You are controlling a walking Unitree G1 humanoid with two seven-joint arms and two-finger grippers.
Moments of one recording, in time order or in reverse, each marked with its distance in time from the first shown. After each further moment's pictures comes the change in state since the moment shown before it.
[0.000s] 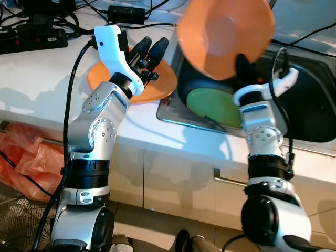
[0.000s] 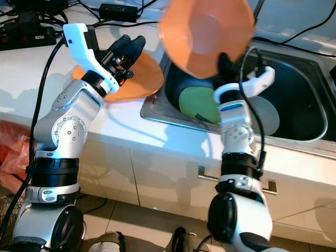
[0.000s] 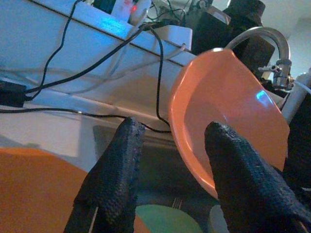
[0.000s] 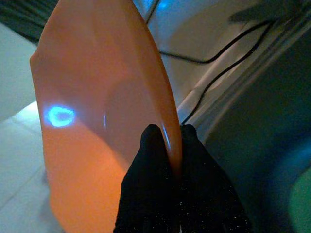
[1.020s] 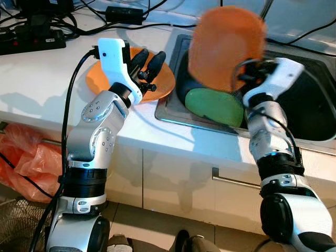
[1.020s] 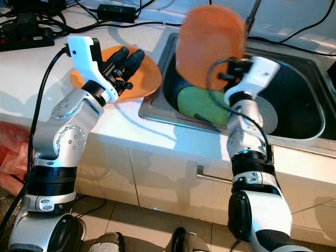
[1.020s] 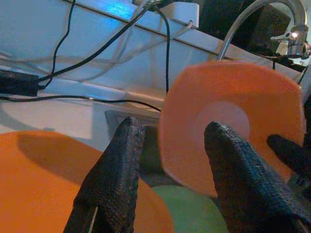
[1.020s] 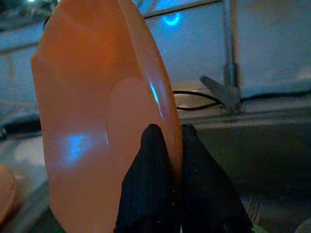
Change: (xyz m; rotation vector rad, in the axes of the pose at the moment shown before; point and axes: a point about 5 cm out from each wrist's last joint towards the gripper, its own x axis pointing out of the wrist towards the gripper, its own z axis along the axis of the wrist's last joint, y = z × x) left arm -0.012 0.005 -0.011 0.078 0.058 0.041; right arm 0.001 -0.014 0.010 -0.841 0.009 -0.002
